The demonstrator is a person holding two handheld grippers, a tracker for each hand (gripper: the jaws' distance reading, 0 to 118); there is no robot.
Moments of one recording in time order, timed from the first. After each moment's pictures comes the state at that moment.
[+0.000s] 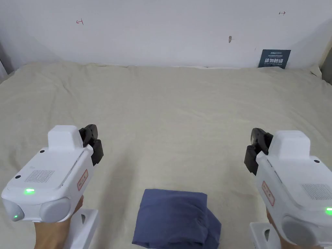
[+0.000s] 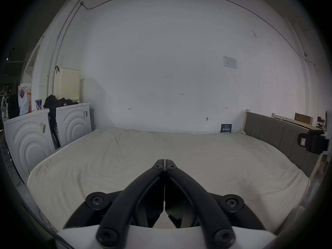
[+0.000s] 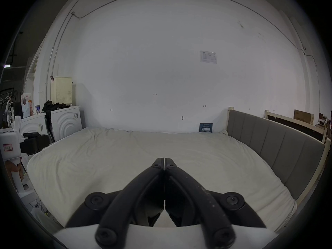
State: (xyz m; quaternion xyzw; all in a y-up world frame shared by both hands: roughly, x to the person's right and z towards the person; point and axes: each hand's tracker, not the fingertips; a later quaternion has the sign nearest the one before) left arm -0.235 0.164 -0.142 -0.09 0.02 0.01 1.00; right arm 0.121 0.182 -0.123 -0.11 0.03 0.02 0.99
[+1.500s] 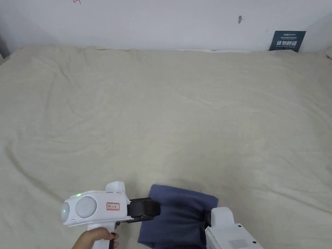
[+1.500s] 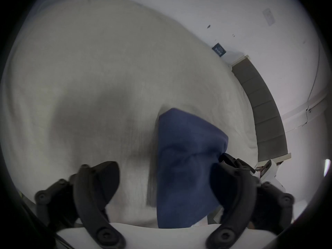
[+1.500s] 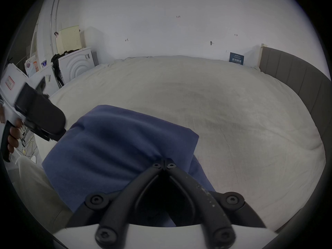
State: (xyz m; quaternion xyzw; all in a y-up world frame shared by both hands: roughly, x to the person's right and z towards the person) left arm -0.237 -0.023 -0.231 -0.54 -0.15 0.24 0.79; right arm 0.065 -0.060 -0.154 -0.36 0.12 0.03 0.92
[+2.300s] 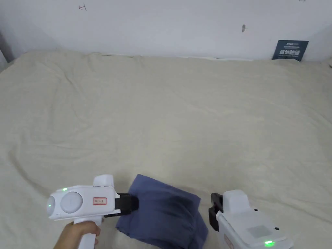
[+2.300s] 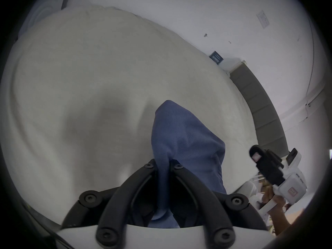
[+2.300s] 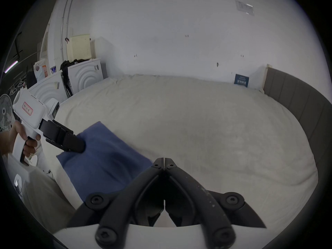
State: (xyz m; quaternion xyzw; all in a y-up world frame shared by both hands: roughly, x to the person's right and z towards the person) left arm -0.298 0.014 -0.247 -0.48 -0.14 0.21 0.84; right arm 0.065 0.026 -0.180 -0.30 0.15 0.05 0.94
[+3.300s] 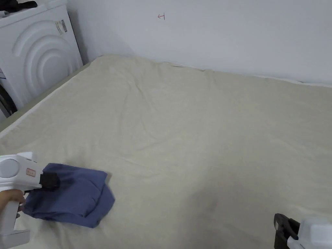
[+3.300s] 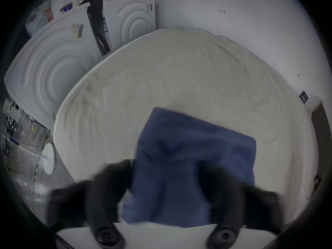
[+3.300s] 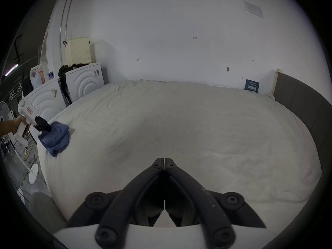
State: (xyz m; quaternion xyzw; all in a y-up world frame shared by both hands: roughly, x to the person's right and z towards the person) left arm -0.654 0.036 -0.281 -0.50 0.21 0.13 0.83; right arm -0.017 0.044 -0.261 -0.29 0.16 0.03 0.94
